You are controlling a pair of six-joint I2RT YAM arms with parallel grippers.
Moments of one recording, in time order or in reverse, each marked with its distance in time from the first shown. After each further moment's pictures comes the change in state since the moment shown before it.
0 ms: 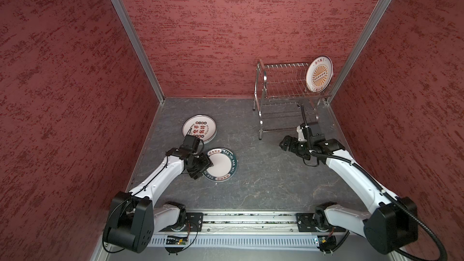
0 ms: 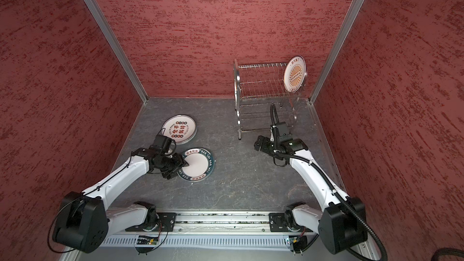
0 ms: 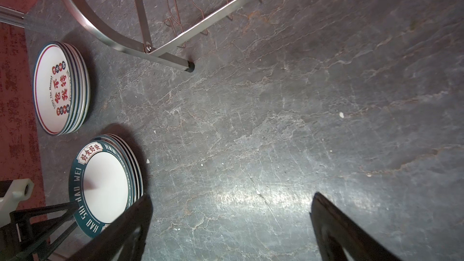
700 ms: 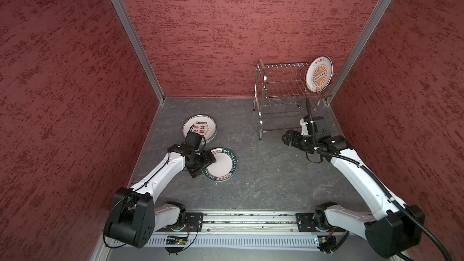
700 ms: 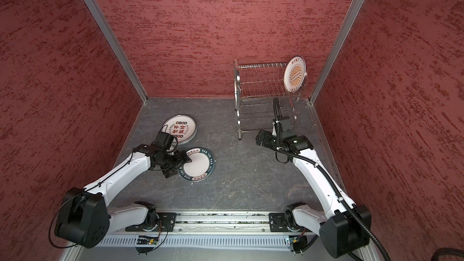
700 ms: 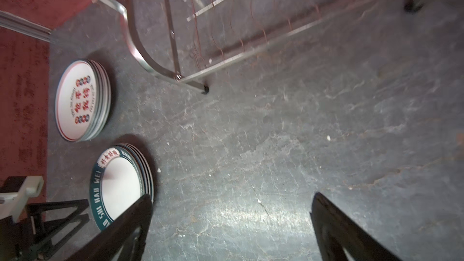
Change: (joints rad) left arm -0.020 0.036 0.068 -0.021 -0.029 0.035; right arm 0.000 -0.024 0.171 -0.076 0.084 -0.061
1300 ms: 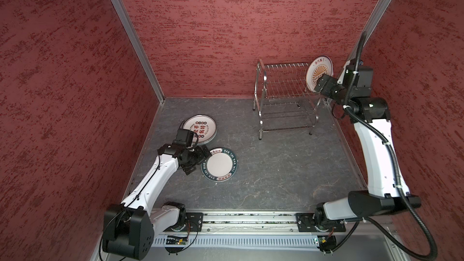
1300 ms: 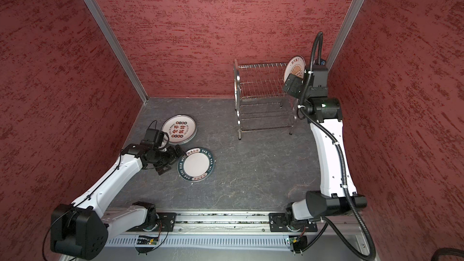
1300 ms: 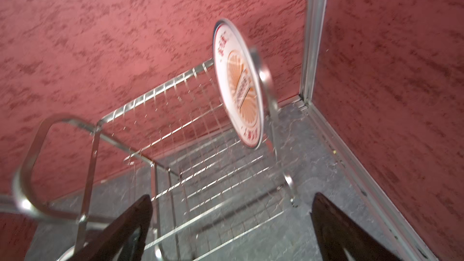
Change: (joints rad) left arm 0.096 -0.105 0.052 -0.069 0.006 0.069; right arm -0.268 0.338 0.879 -0.111 0.258 -0.149
